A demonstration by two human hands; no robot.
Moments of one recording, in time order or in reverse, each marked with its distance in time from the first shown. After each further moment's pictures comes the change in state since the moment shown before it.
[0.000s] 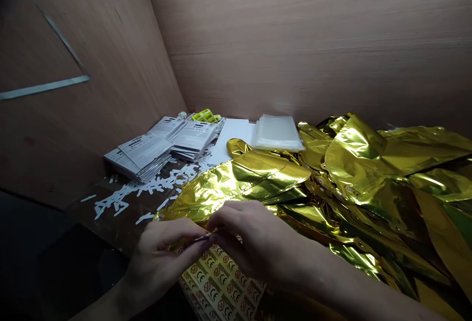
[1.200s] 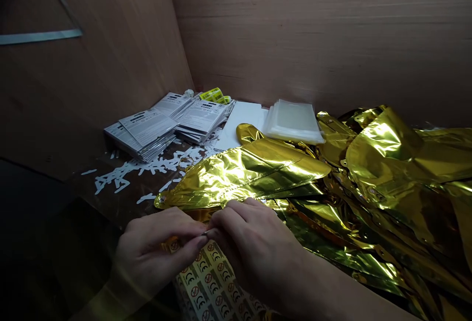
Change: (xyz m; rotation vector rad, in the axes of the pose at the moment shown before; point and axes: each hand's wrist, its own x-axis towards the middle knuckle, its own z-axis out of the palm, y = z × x) left_hand -0.020 -0.011 0.001 0.042 0.128 0.100; right_hand -0.008 0.010 0.033 -0.204 0.085 -0.047
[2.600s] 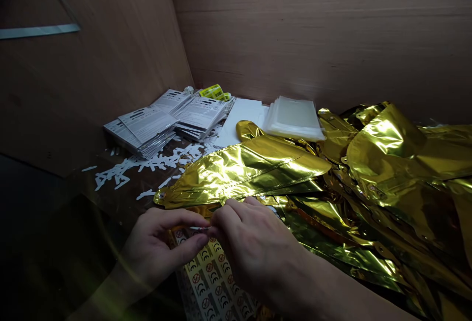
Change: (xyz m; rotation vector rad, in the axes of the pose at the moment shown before) left_hand 0.005 0.009 0.003 -0.064 -0.031 -0.259; right_hand -0.002 -0.002 0.001 -0.071 -0.089 0.014
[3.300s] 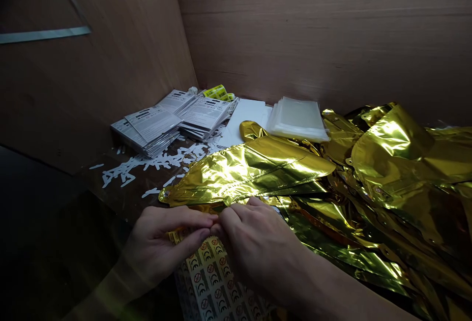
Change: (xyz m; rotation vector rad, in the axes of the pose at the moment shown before) left_hand -0.005 -0.006 -0.005 0.002 -0.041 0.095; right_hand 0.001 0.003 0.008 -0.169 -0.073 -0.049
